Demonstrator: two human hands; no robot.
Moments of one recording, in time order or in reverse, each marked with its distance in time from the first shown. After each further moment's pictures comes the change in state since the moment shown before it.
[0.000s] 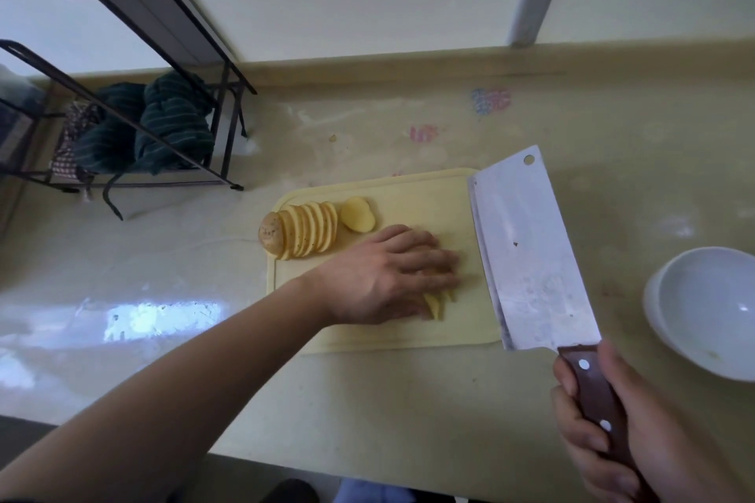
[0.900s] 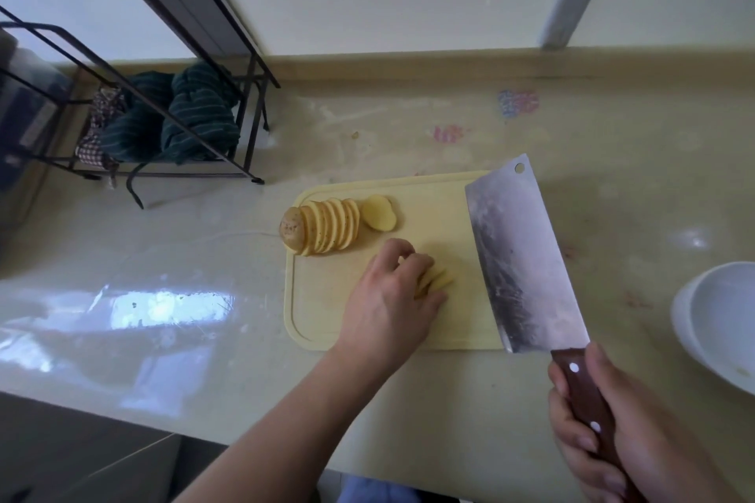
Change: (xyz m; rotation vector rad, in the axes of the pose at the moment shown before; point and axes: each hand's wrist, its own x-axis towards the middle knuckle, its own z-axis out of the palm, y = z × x) left_hand -0.001 0.072 0.013 -0.175 0.394 -0.922; right_hand 0.008 0.005 0.027 -0.170 0.146 -0.073
